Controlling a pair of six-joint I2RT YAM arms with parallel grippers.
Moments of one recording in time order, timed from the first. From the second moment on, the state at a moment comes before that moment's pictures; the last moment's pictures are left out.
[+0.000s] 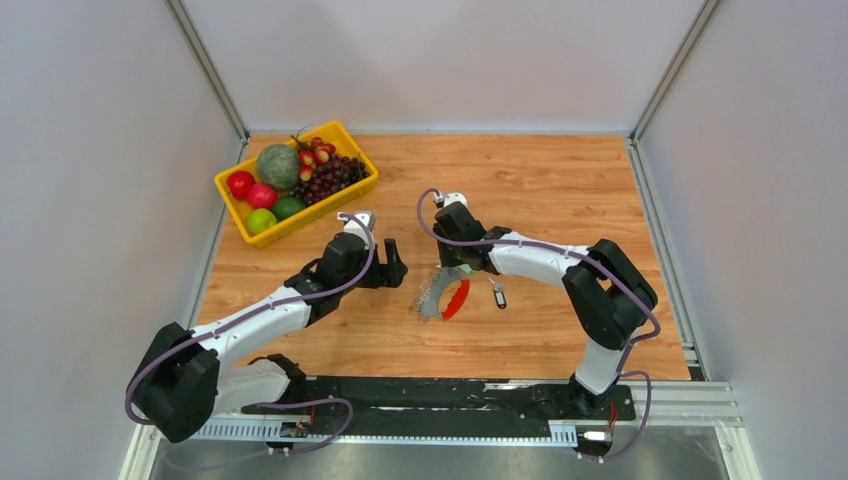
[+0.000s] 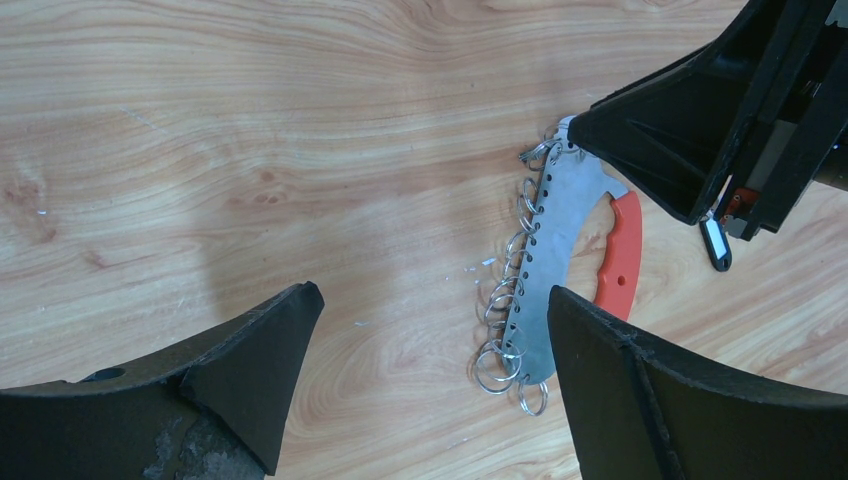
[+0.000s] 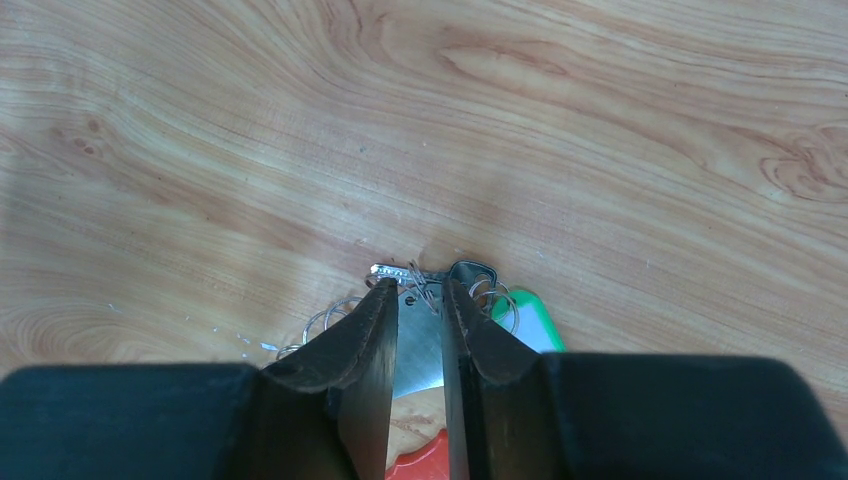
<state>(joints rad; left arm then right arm) -0.63 1.14 0.54 0.01 -0.07 -0.52 0.76 1.77 1.10 -0.17 0.17 0.40</state>
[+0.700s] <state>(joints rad) -0.63 1.14 0.54 0.01 -0.07 -0.52 0.76 1.78 1.09 -0.17 0.17 0.40</state>
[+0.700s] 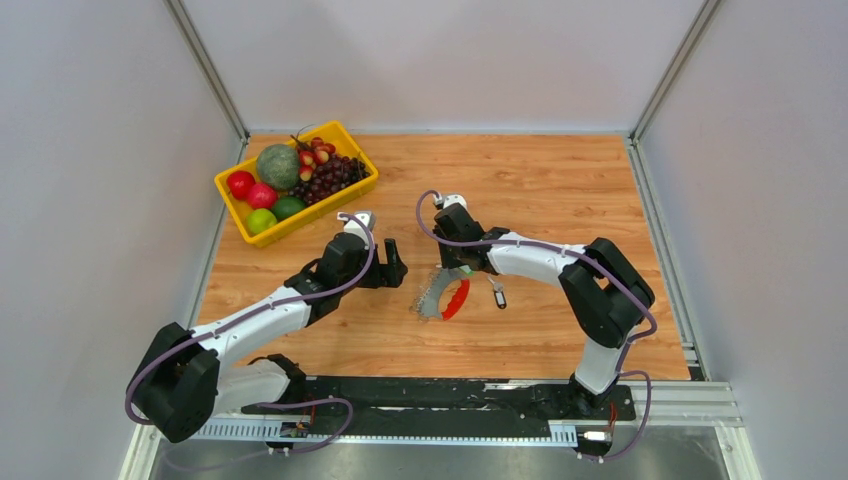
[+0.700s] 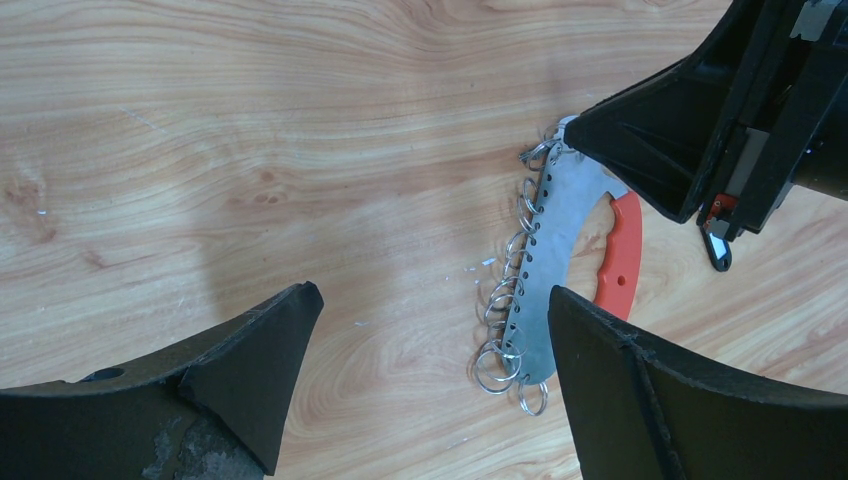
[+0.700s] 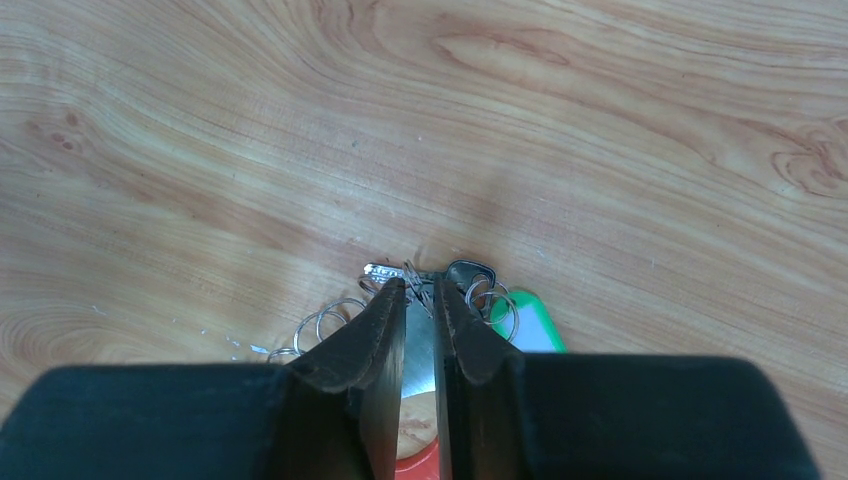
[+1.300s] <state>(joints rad) -0.63 1.15 0.54 0.01 -0.07 -0.52 0.75 1.81 1.09 -0.16 0.17 0.40</state>
